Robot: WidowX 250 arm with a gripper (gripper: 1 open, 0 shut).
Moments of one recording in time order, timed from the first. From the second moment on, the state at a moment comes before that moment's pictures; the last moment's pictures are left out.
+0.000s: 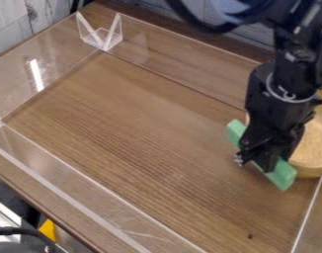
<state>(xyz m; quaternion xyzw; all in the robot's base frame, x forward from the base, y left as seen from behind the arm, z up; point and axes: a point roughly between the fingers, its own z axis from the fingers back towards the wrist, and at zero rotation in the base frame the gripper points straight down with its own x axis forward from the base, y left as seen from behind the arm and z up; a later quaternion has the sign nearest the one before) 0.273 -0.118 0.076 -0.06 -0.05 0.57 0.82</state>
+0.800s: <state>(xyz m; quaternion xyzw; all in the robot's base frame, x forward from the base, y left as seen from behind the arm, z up) 0.301 -0.122 0.053 -0.07 -0.05 0.58 0.81</state>
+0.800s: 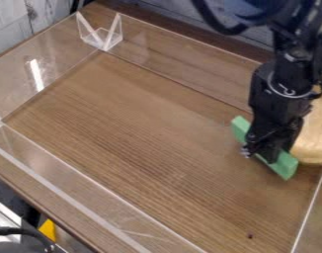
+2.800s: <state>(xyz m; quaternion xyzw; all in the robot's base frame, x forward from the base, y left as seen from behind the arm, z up) 0.305 -0.137 0.066 -0.09 -0.09 0.62 0.77</state>
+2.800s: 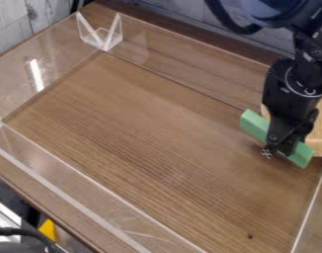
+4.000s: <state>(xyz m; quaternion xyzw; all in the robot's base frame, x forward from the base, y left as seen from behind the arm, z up) 0.313 -0.148 0.079 -0.10 -0.10 0.58 0.80</state>
